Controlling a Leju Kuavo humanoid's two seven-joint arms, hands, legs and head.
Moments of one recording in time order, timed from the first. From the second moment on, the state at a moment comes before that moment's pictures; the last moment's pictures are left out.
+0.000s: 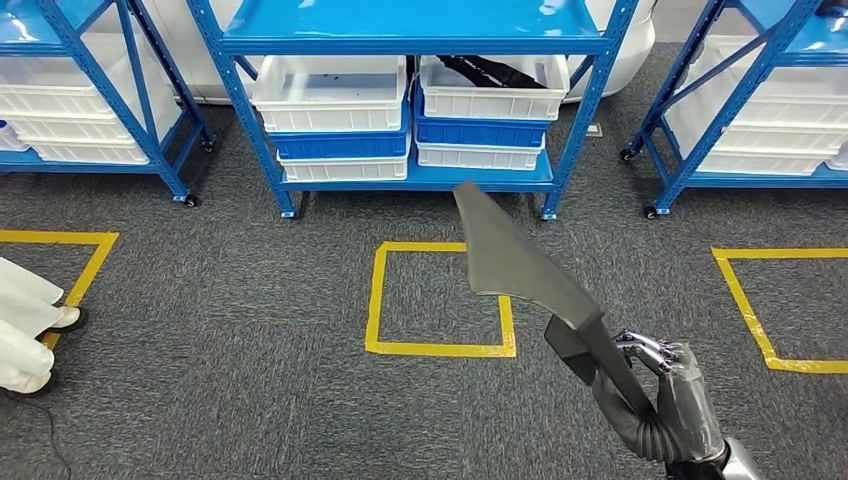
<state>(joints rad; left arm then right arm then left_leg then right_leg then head) -0.07 -0.14 0.79 -0.22 -1.22 0.17 0.04 0.30 -0.06 -0.11 -2.08 0.46 0.06 -0.64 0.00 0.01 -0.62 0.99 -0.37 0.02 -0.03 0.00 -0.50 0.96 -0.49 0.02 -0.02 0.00</state>
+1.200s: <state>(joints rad) -0.07 -0.14 0.79 -0.22 -1.27 0.17 0.05 0.31 -0.06 -0.12 -2.08 0.43 0.07 -0.69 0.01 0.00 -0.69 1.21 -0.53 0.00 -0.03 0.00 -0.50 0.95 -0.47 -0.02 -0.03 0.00</state>
